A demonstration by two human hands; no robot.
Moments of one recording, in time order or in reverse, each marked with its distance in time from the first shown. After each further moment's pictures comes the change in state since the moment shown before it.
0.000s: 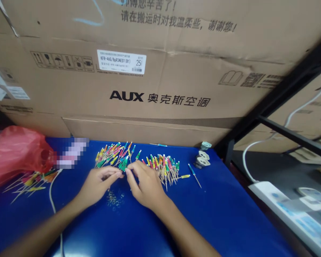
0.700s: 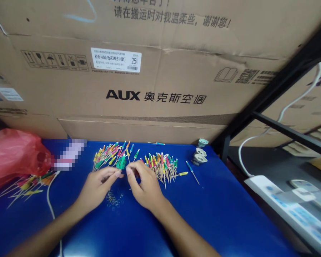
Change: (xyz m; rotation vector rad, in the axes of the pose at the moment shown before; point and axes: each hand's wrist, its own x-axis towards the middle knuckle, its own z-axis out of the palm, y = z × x) left_hand -0.003 0.003 0.005 0.097 0.020 -0.026; right_hand -0.010 0.003 0.008 0.155 0.088 0.105
